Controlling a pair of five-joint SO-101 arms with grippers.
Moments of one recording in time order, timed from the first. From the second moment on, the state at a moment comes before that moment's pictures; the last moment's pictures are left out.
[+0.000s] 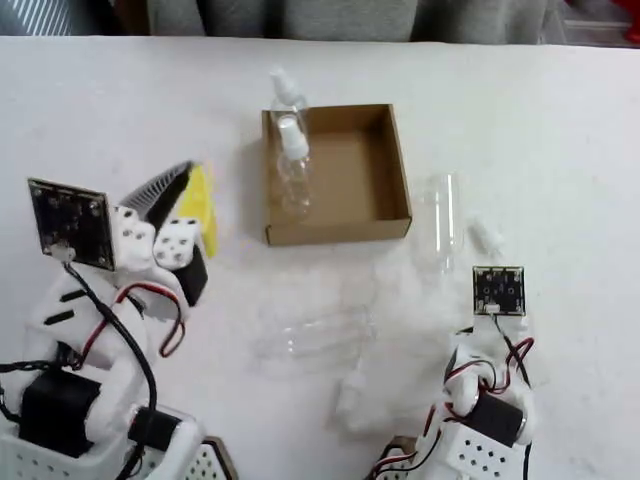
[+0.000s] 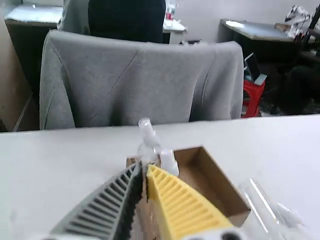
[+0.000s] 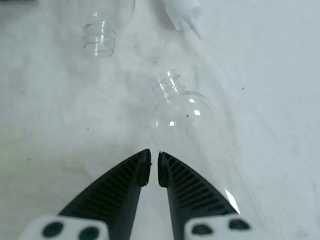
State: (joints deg) left arm 11.2 -69.8 35.6 57.7 8.6; right arm 21.8 -102.5 95.1 65.7 25.4
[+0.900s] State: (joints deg) left arm 34.6 -47.3 48.8 71.0 -13.8; right arm 21.8 -102.5 95.1 65.7 25.4
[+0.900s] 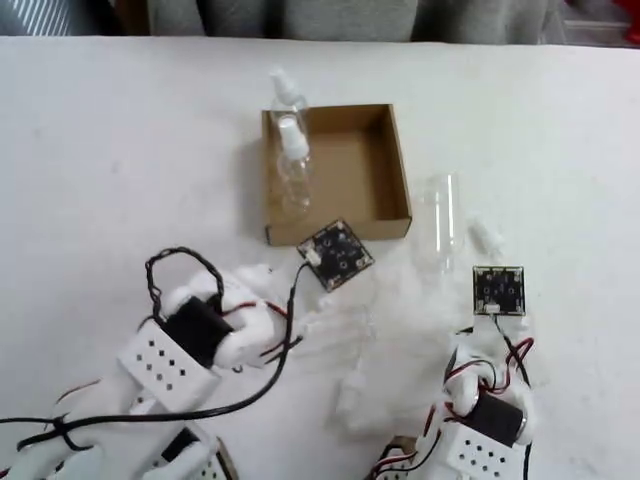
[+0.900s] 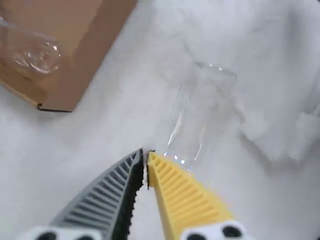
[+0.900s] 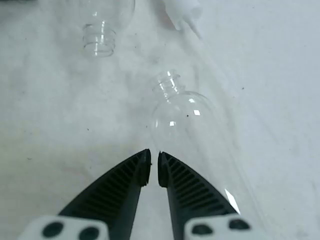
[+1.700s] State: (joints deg) left arm -27.5 -47.4 72.1 55.6 -26.3; right arm 21.9 -102.5 83.1 68.3 35.8
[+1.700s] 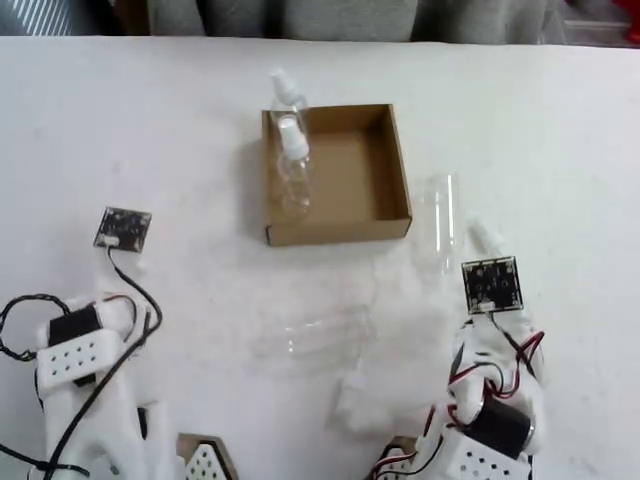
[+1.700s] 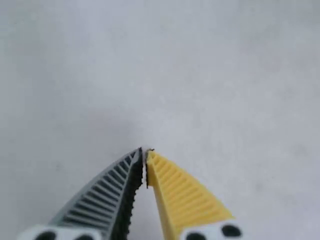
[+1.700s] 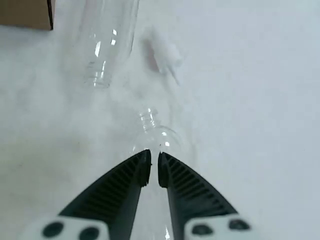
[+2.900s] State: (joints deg) left arm -28.0 -47.4 72.6 55.1 -27.6; right arm -33.5 -66.9 51.3 87.5 40.0
